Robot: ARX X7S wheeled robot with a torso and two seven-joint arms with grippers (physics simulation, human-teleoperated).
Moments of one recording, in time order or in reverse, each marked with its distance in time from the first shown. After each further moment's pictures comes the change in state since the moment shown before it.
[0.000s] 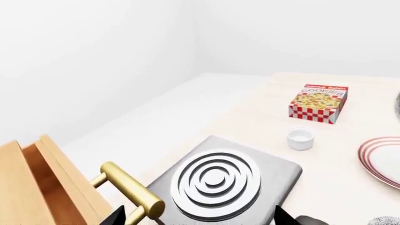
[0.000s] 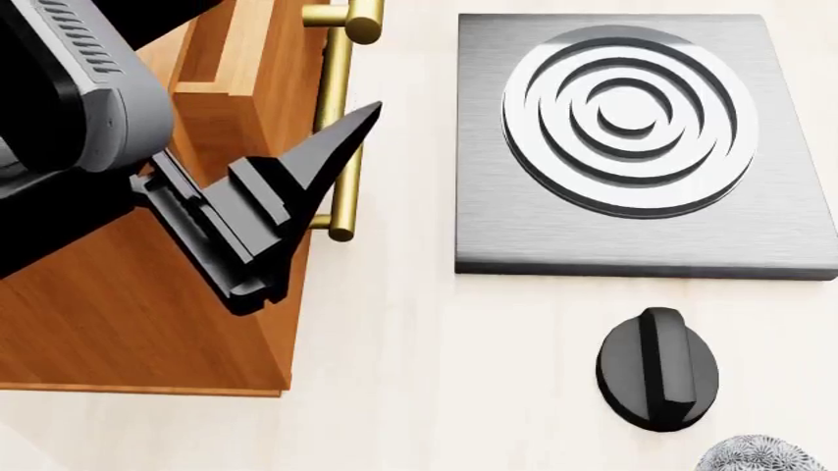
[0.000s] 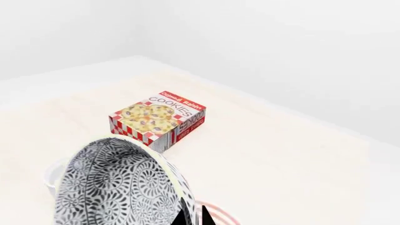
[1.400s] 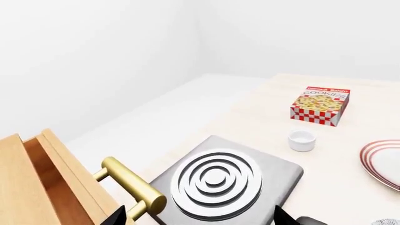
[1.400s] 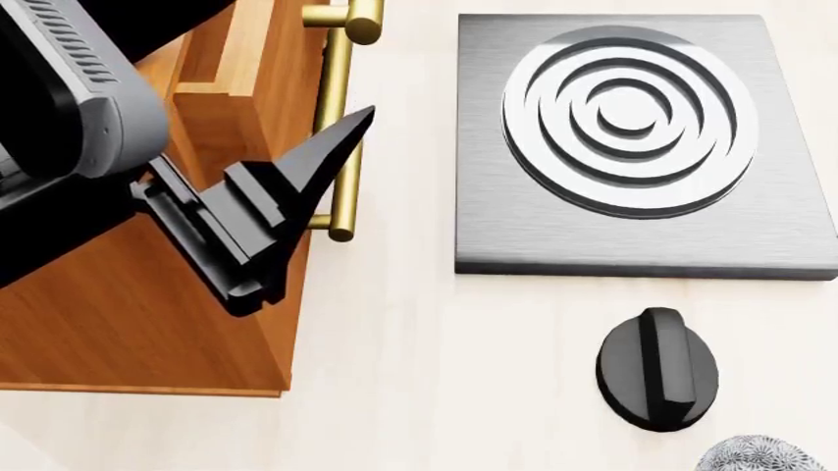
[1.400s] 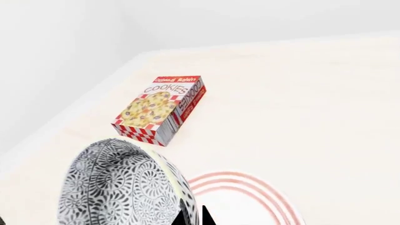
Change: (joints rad) left arm 0.036 -0.020 0.016 -0.002 0.021 0.055 0.011; right arm 0.097 -0.212 0.079 0.123 0.191 -0.105 -0.222
